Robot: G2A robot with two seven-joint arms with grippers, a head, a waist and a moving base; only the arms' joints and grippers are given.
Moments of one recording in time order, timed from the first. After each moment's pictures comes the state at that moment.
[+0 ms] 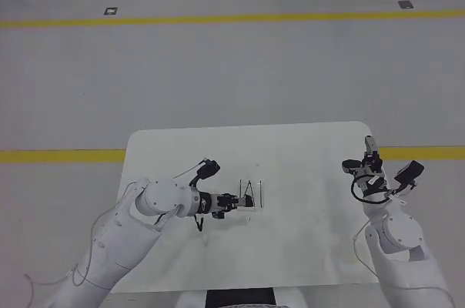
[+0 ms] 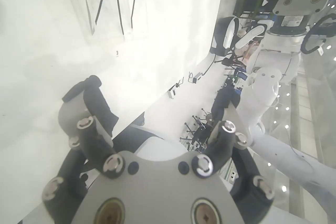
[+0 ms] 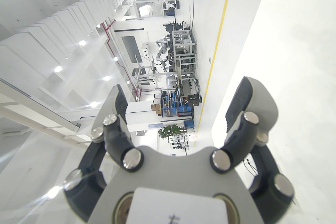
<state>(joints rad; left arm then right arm) 1.26 -1.12 -1.03 -1.74 0.16 0.34 -1.06 -1.73 -1.15 1.60 -1.80 0.42 0.00 0.00</state>
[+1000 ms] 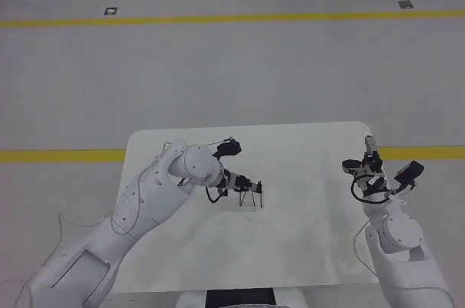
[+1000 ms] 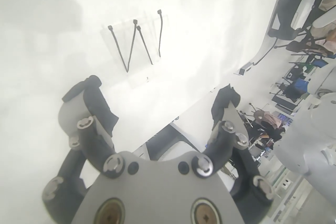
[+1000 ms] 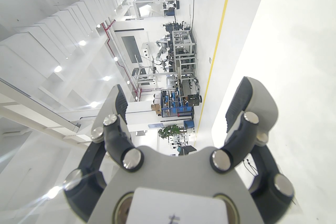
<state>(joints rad) 0.85 -1.26 -0.75 -1.40 0.34 0.34 -1.21 -1.73 -1.15 1.60 -1.80 0.42 0.00 0.00</state>
